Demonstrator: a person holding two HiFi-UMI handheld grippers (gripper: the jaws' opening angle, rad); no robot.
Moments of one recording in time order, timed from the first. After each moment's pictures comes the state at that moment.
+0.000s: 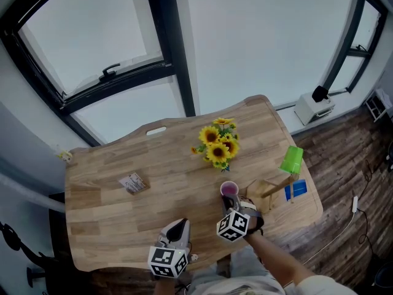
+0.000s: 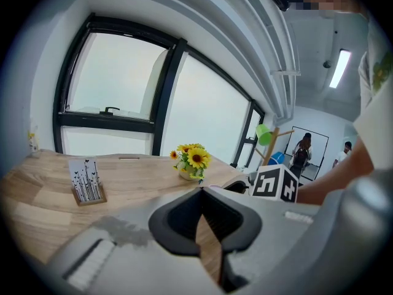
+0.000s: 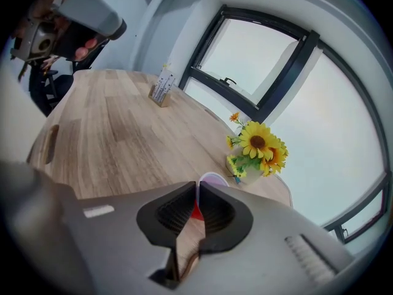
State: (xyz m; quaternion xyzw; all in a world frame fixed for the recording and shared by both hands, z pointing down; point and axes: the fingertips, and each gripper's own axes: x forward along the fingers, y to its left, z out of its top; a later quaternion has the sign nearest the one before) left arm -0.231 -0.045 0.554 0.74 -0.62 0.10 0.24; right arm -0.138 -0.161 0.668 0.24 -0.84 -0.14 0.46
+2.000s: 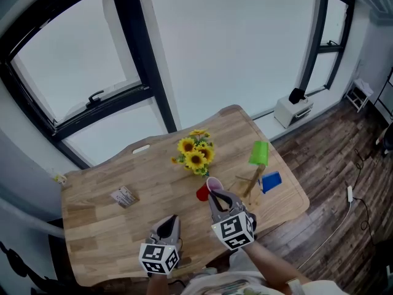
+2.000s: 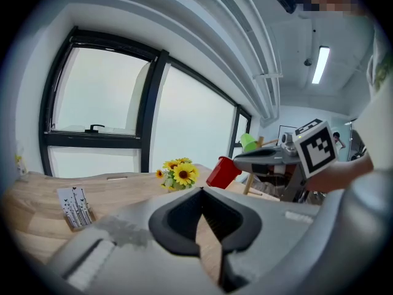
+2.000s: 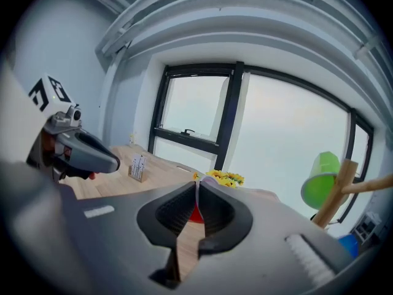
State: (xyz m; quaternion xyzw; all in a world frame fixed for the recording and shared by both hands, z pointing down) left arm -0.203 -0.058 0.507 0.78 -0.60 0.10 0.18; right arm -0.105 -0.142 0.483 0.35 -0.91 -0.03 0.20
